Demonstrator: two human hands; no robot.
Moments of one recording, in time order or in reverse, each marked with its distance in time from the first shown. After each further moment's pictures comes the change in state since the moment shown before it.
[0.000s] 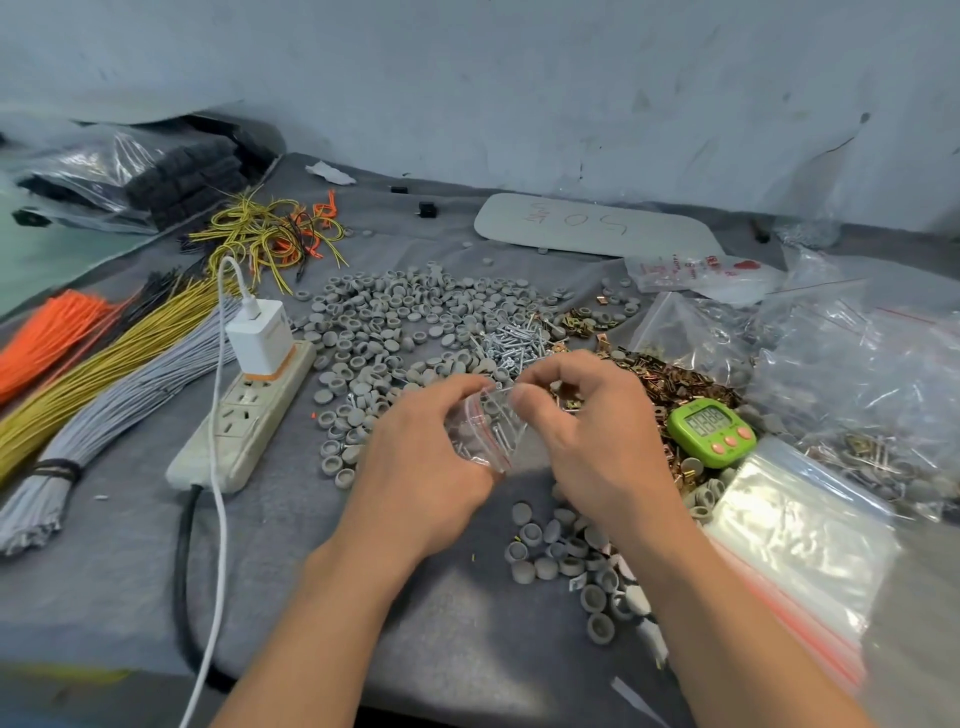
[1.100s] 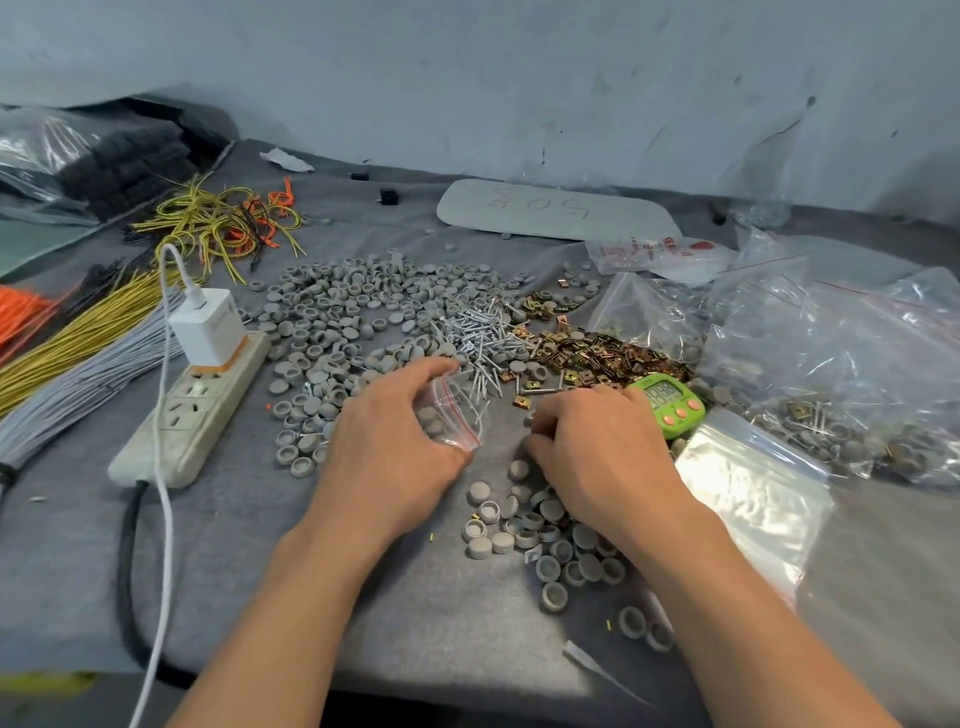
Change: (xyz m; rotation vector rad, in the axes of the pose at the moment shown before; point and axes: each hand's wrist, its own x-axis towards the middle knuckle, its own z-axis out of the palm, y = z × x) left_hand -0.001 0.005 0.010 0.070 0.018 0.025; right_hand -0.013 0.027 -0.030 -0.789 -0.238 0.021
